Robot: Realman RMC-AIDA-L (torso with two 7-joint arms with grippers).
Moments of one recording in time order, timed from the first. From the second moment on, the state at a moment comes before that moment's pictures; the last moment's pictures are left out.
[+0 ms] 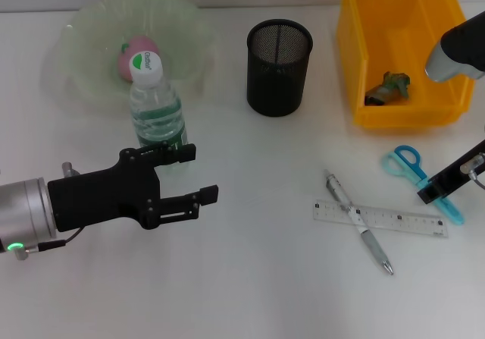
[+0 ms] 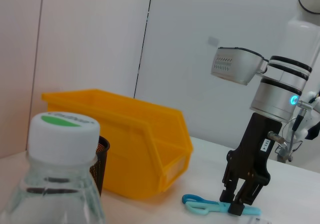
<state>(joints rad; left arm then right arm) -0.37 -2.05 1.05 0.52 1.61 1.52 -1.10 0.56 2.08 -1.33 -1.21 -2.79 -1.50 2.65</state>
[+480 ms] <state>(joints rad) -0.37 -2.05 1.05 0.52 1.61 1.51 -1.10 0.56 2.08 -1.33 -1.20 -2.78 -1.49 2.65</state>
